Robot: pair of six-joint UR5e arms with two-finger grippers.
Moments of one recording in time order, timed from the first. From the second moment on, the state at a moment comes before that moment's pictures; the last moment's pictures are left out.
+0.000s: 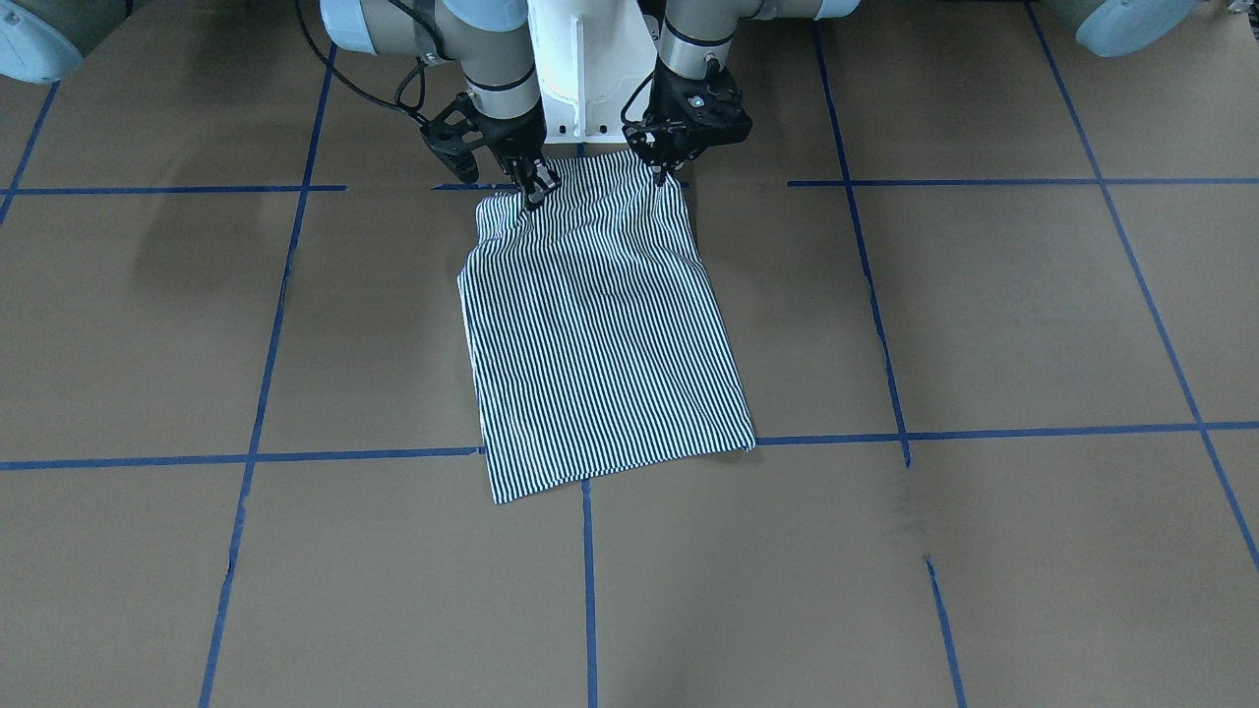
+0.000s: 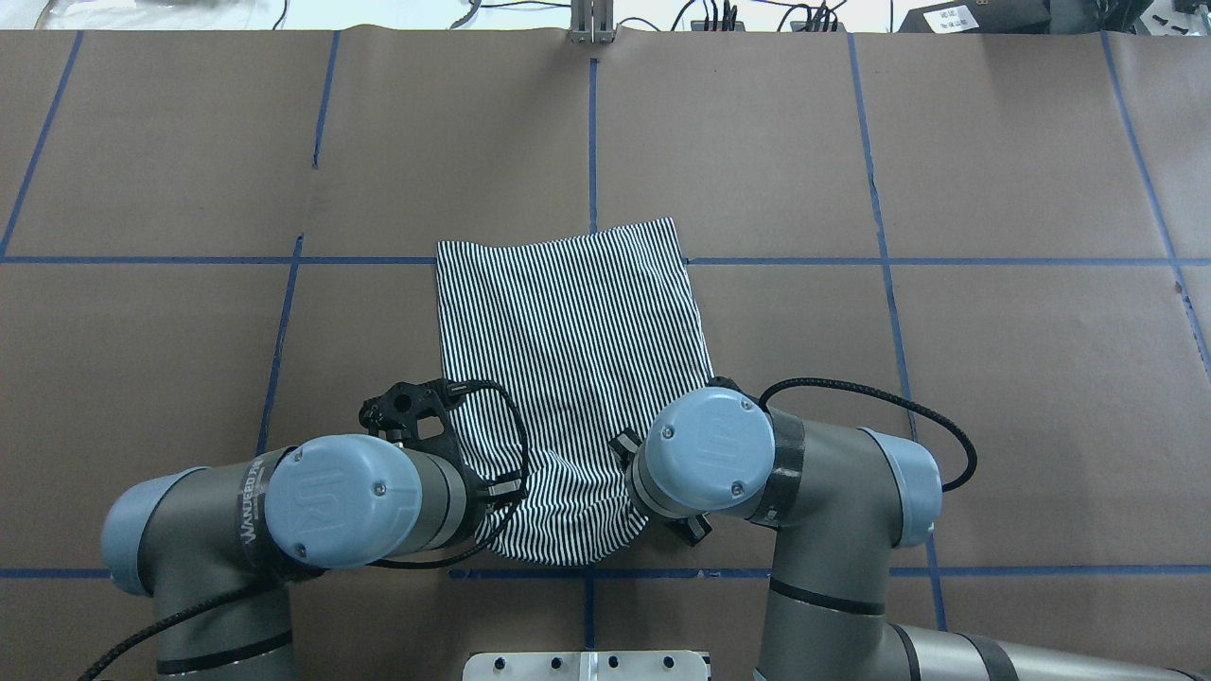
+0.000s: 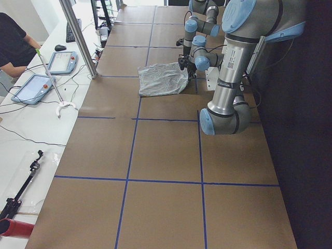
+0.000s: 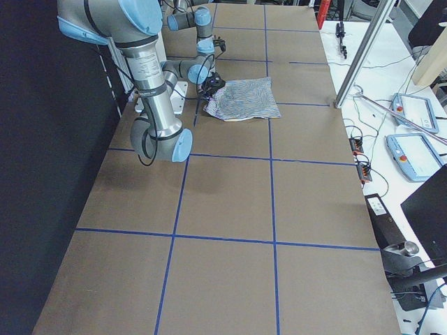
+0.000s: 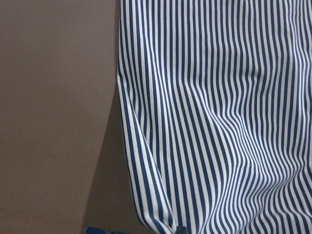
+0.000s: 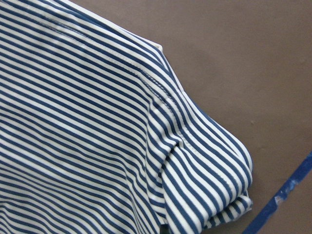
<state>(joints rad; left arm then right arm) -0.26 -2.03 -2.02 -1.57 -1.65 -1.68 0.29 -1.00 1.88 -1.61 1.74 2.27</state>
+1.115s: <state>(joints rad) -0.39 -2.05 -1.91 -1.71 -1.65 -1.74 0.49 -0.88 1.62 -1.42 1.73 2.05</state>
